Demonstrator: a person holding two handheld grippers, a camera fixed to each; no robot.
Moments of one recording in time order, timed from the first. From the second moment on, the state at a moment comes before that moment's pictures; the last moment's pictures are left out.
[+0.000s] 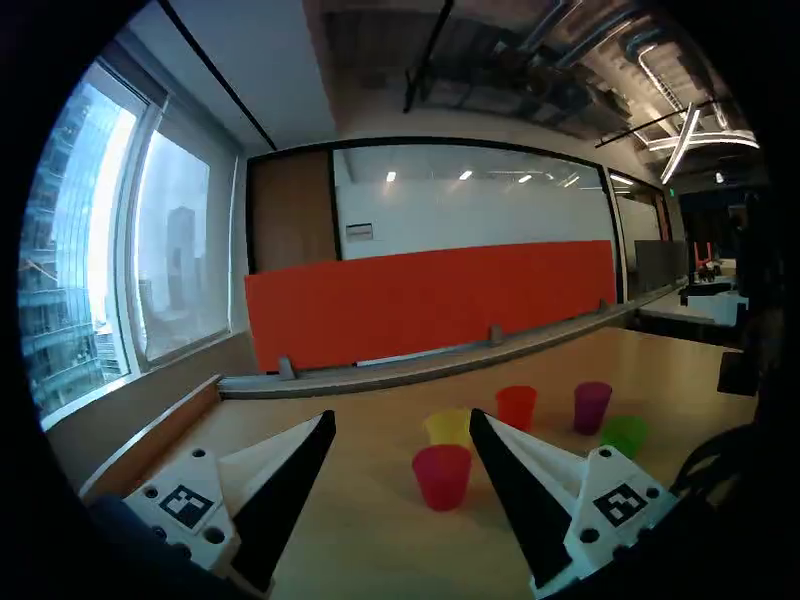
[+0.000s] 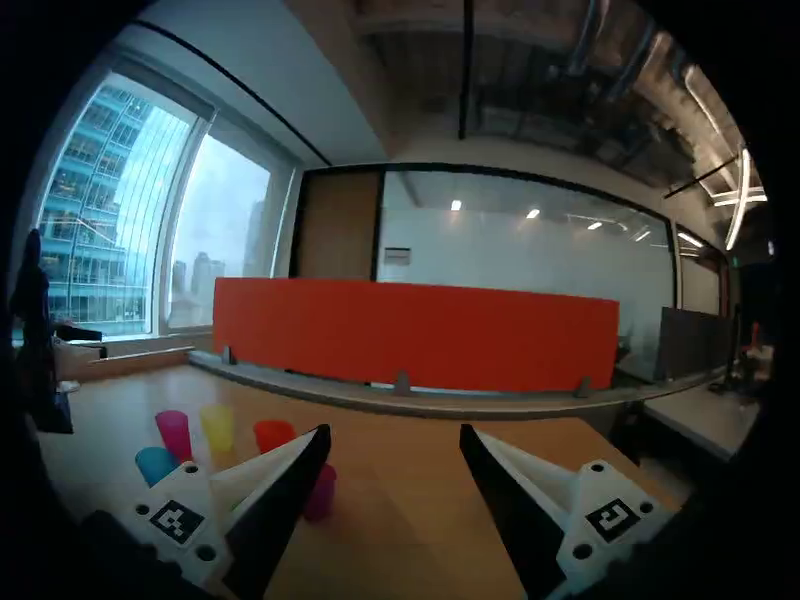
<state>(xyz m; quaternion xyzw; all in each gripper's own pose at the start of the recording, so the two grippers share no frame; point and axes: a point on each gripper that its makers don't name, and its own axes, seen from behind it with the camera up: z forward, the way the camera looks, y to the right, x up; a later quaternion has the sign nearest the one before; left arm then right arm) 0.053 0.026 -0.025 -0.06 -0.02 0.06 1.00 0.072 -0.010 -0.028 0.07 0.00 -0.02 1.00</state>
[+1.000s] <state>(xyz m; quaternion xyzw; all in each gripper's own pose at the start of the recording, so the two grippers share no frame) 0.054 0.009 -0.014 0.01 0.03 0.01 1.00 0.078 0.015 -0.032 -0.01 0.04 0.03 1.00</state>
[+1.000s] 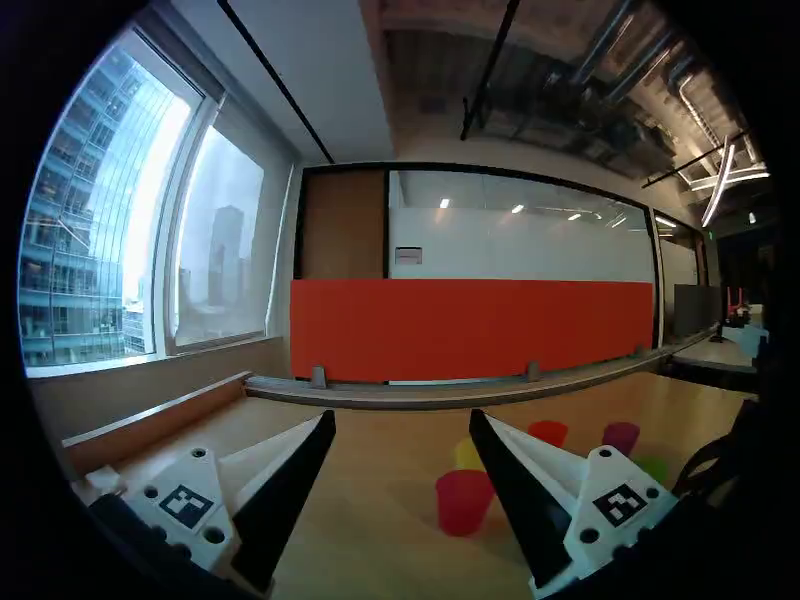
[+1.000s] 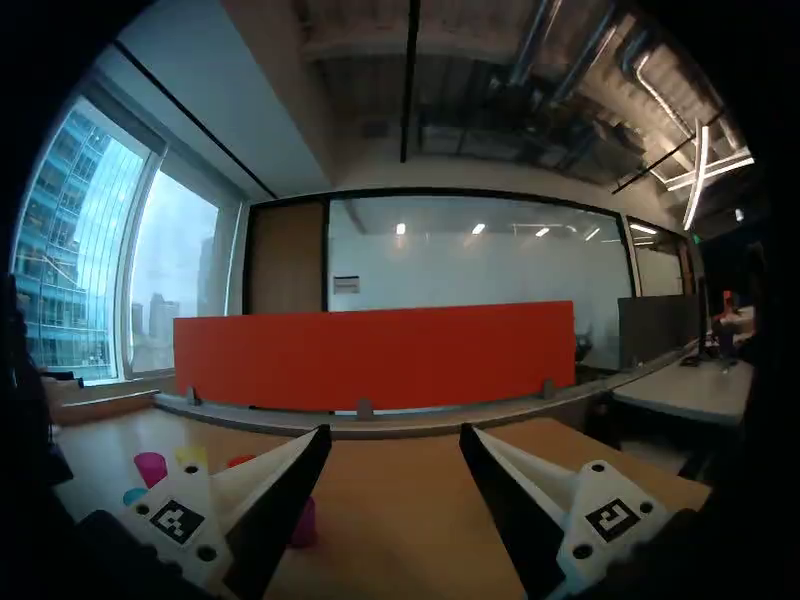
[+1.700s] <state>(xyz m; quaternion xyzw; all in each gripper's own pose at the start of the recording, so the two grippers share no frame) 0.003 0.002 -0.004 0.03 0.02 0.01 1.00 0.077 0.015 -0.033 -0.02 0.04 0.01 1.00</state>
